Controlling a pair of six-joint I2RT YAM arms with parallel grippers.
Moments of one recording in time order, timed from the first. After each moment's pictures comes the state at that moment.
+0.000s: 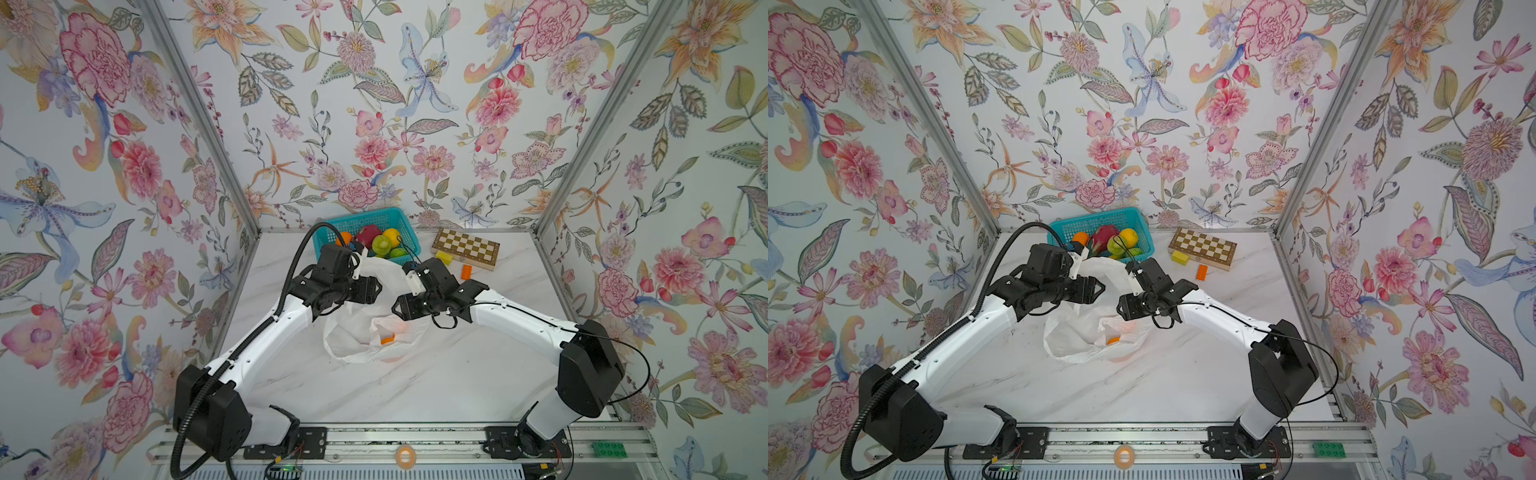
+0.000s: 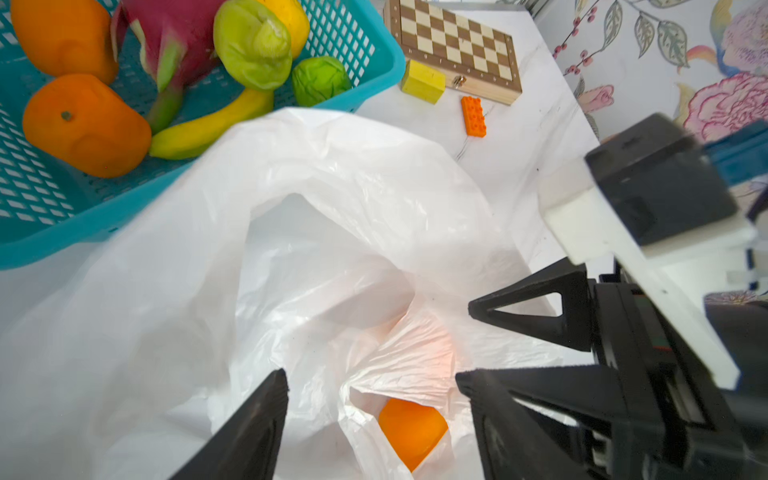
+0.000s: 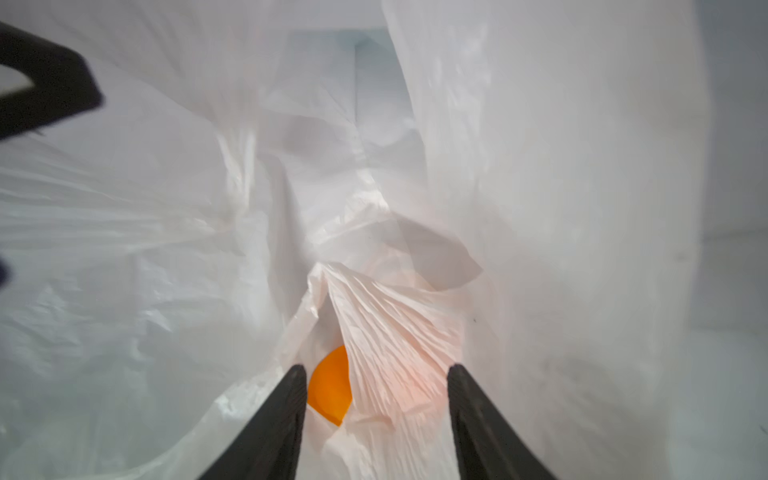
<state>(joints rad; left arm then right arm) -0.48 1.37 1.17 -0.59 0.22 -0.24 0.75 1.63 1.20 -0.50 -0.20 0.38</state>
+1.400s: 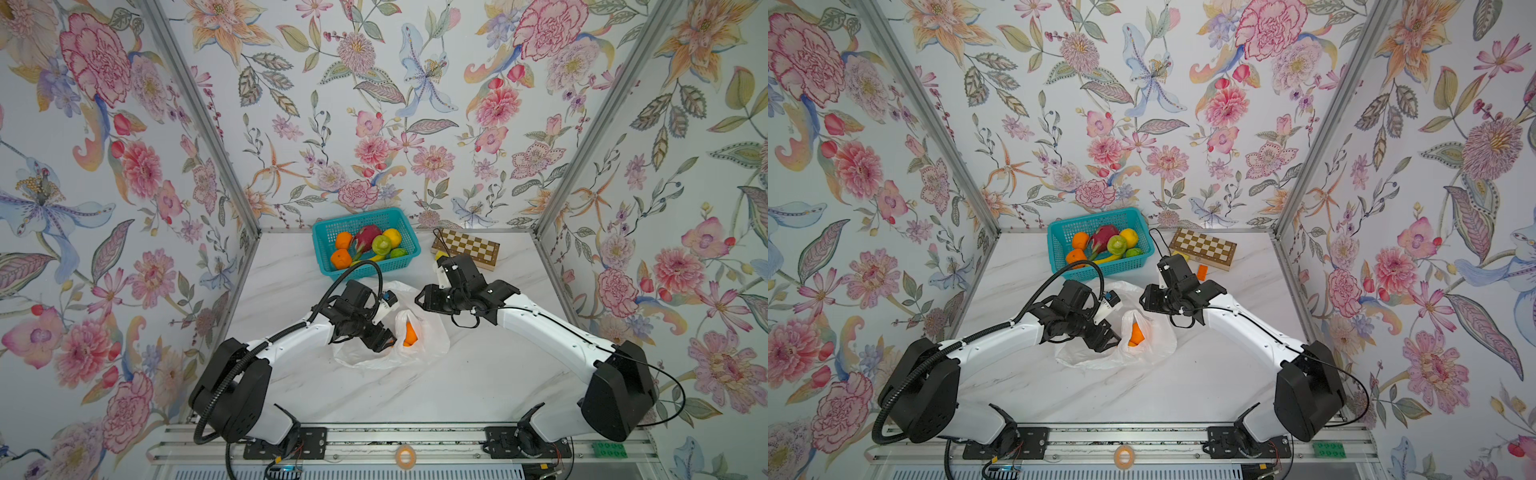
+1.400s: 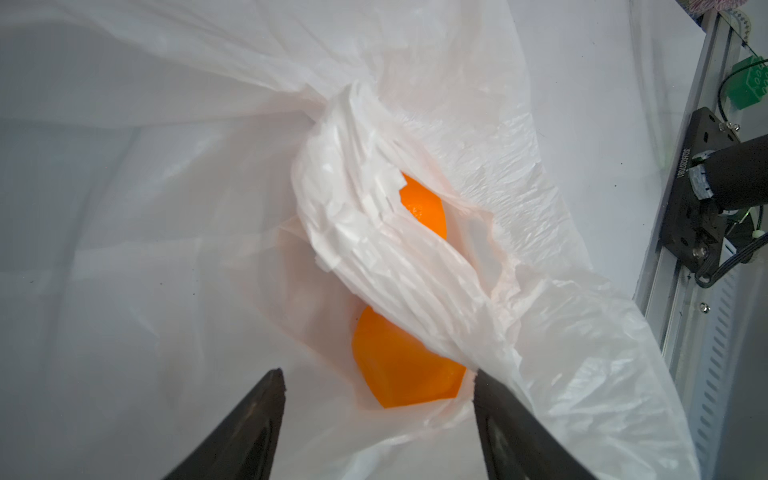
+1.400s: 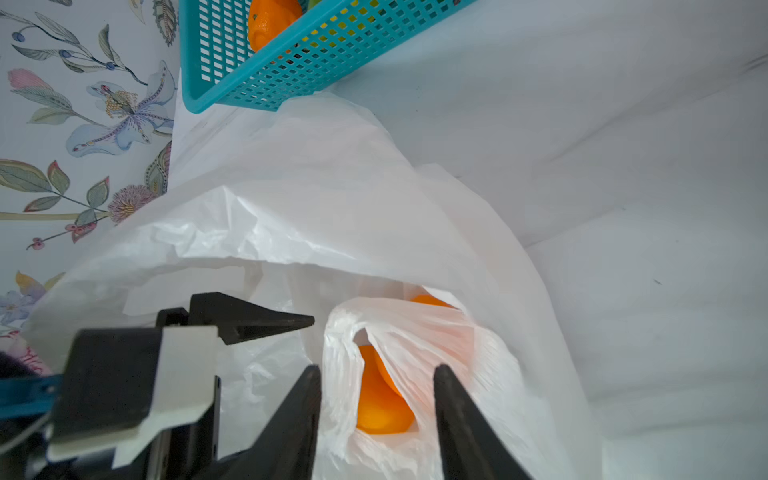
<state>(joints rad) -0.60 1.48 0.88 -0.39 0.45 0.18 0.64 1.51 1.20 -0.55 -0.21 0.66</state>
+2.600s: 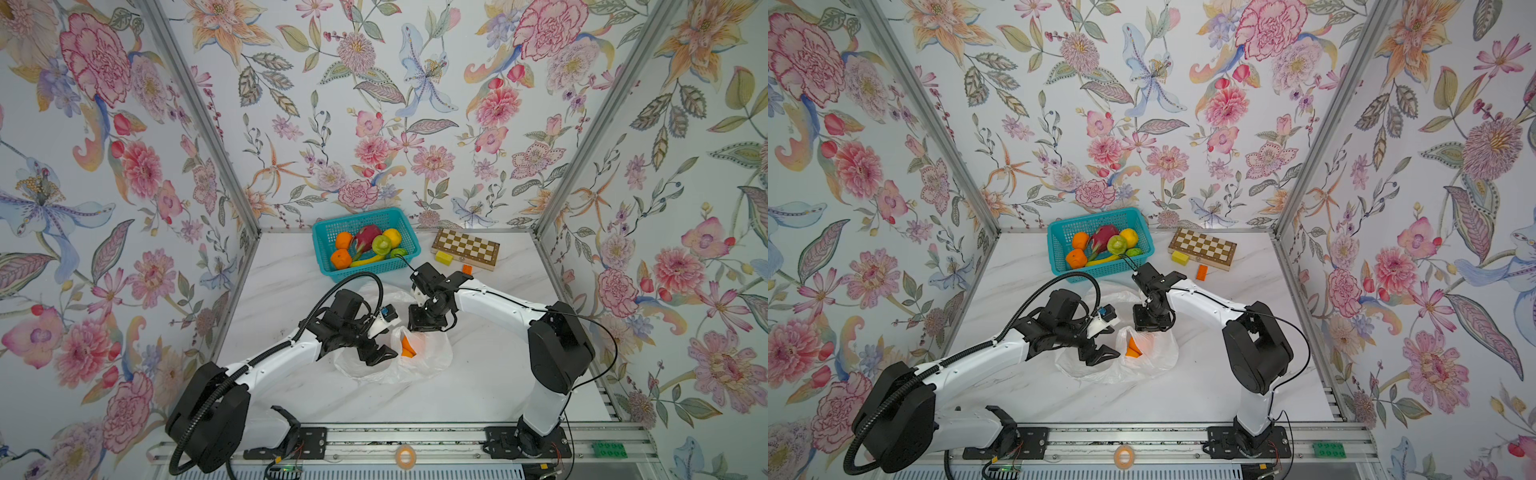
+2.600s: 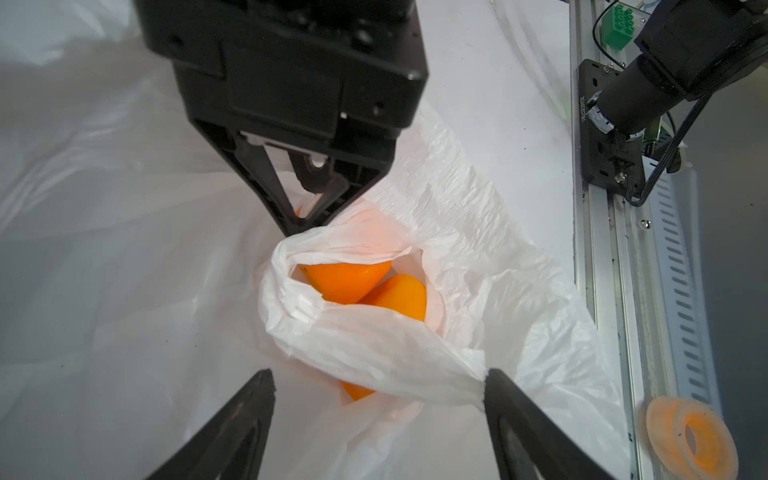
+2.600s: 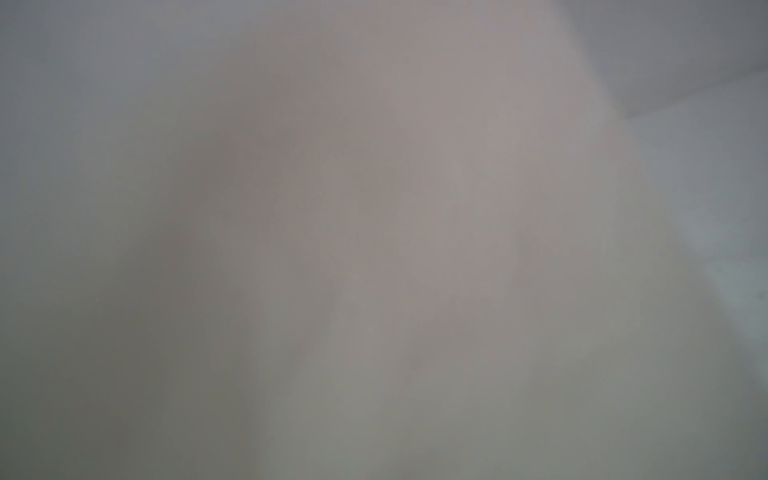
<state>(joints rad) -0.61 1.32 0.74 -0.29 0.60 0.40 0.71 1.82 1.36 -0.87 -0.24 0.51</state>
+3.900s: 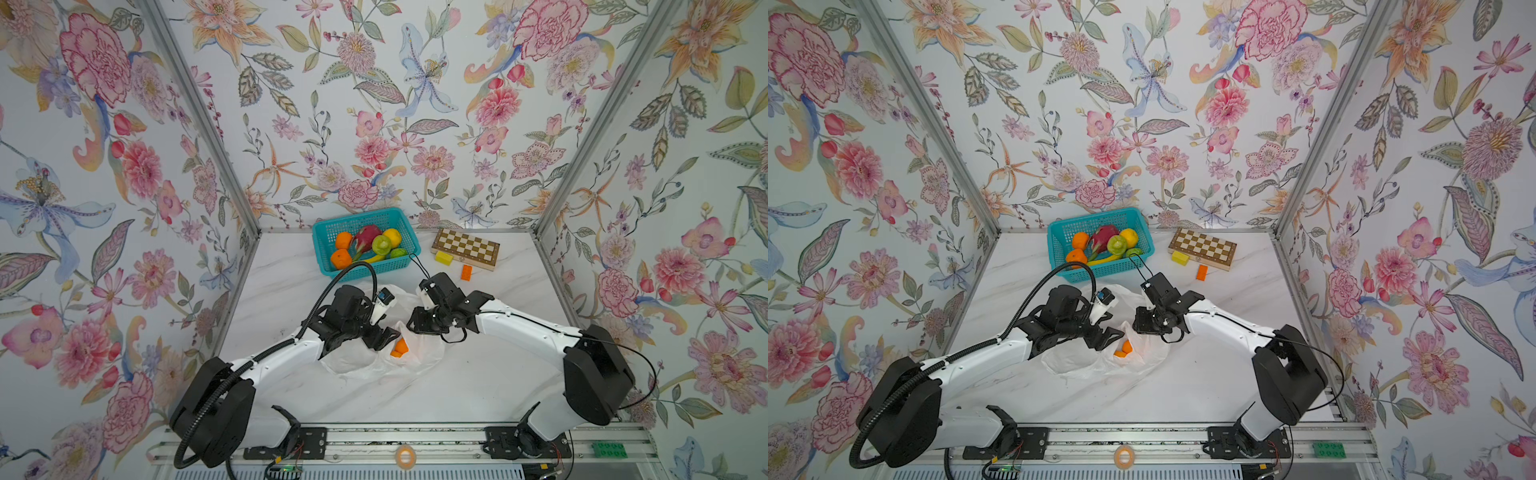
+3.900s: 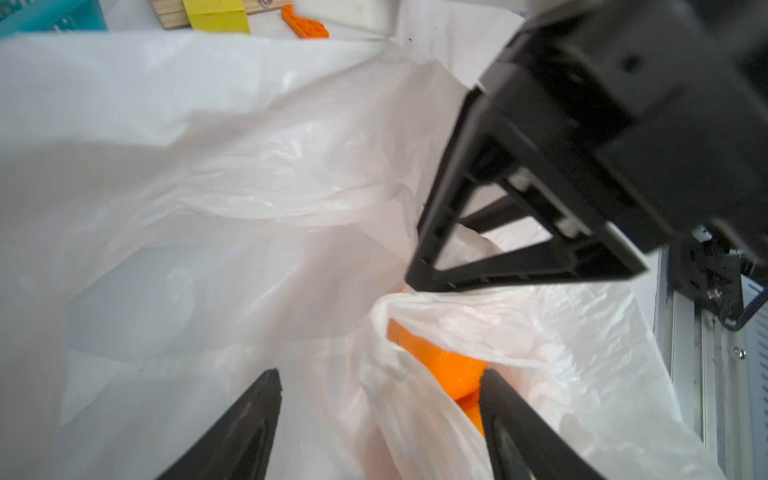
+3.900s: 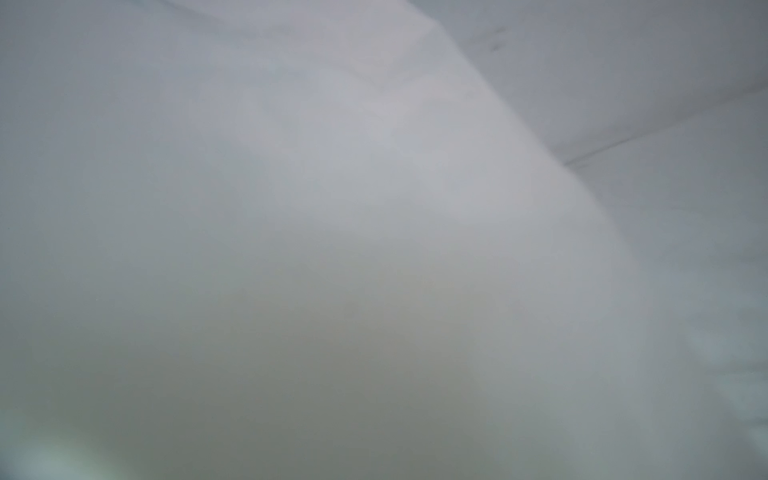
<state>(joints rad) -0.61 1.34 0.75 -0.10 0.42 0.12 0.76 1.51 1.02 -0.48 -0.21 0.66</state>
